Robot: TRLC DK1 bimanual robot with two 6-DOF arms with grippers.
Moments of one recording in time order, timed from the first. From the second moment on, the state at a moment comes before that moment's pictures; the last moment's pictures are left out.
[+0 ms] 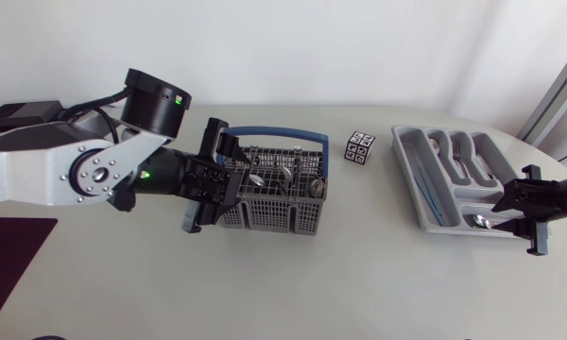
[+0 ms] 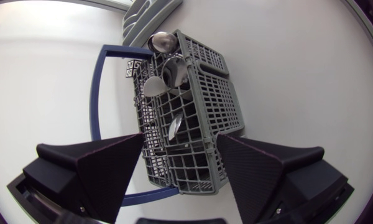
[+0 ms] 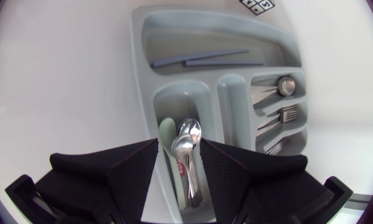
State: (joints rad) left arm -0.52 1.48 0.92 -0.20 0.15 1.51; right arm -0.57 1.75 1.01 -0.51 -0.29 -1.81
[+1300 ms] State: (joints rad) left arm -0.51 1.58 0.88 0.11 0.14 1.65; right arm -0.29 1.31 0.75 -0.53 -0.38 -1.57
